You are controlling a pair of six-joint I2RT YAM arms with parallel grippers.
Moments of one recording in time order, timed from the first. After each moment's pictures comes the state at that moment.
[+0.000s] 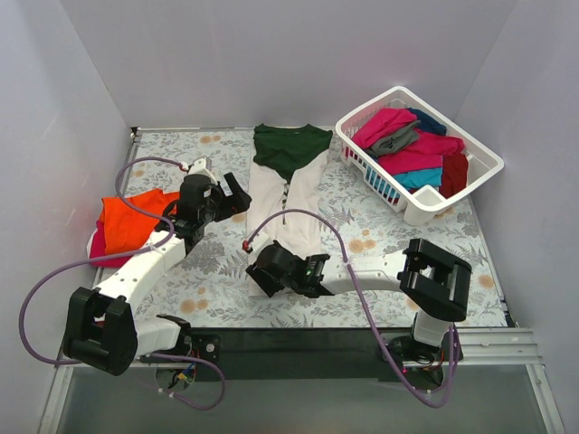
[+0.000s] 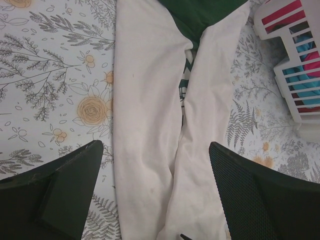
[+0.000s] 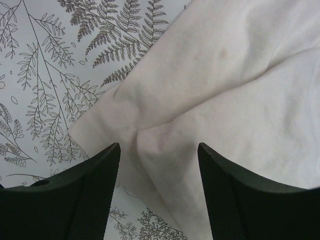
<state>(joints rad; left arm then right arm) -0.33 1.22 0.79 -0.09 0.00 -0.60 1.26 1.71 0.98 -0.07 0.29 0.24</state>
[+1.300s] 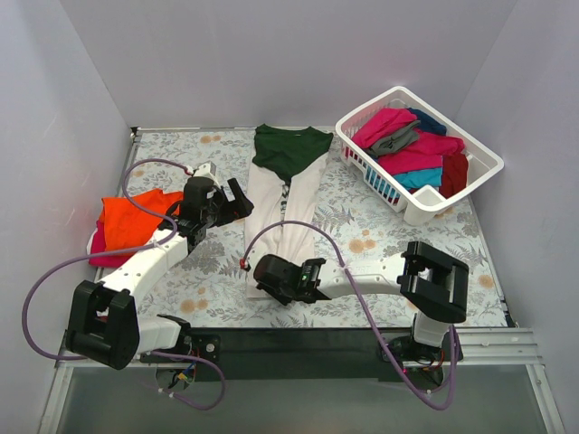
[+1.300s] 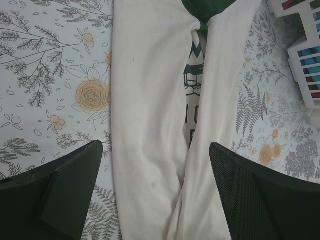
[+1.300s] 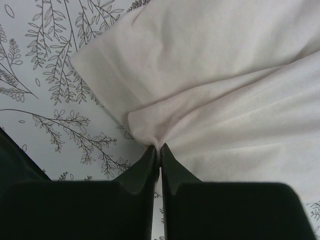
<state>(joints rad) -0.33 1.26 0.78 -0.11 0.04 -0.59 1.32 1.72 1.03 -0.28 0.22 0.19</state>
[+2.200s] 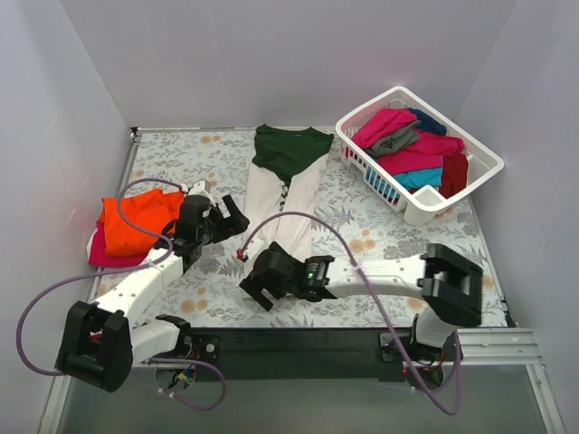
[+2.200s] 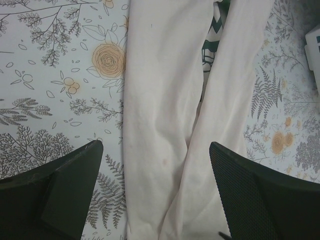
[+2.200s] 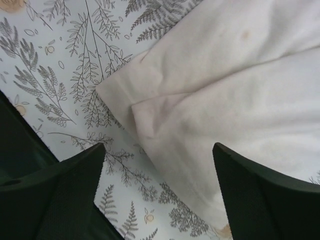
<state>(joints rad) -0.33 1.15 0.63 -0.10 0.03 -0.63 1.33 1.71 1.10 -0.27 0.25 0.22</state>
